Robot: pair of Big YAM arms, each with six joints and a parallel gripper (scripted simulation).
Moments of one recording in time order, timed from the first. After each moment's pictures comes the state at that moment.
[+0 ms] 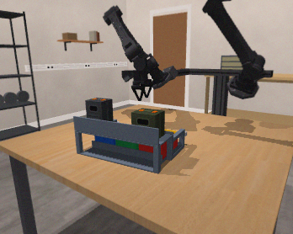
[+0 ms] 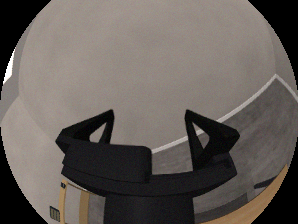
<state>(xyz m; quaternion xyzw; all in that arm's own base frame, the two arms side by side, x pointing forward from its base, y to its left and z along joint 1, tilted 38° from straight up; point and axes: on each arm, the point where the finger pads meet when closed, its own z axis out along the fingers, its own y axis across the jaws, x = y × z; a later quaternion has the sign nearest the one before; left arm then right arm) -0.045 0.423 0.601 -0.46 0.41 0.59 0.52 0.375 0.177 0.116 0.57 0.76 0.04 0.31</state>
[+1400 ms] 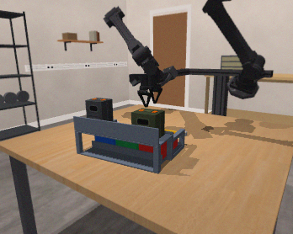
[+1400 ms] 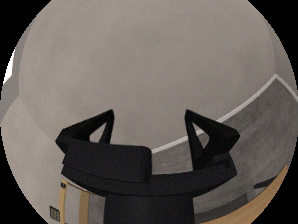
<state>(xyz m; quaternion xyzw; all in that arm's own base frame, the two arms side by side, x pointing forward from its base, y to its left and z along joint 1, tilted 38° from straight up) -0.045 0.423 0.601 -0.46 0.41 0.59 0.52 0.424 0.250 0.100 0.60 0.73 0.06 0.32</state>
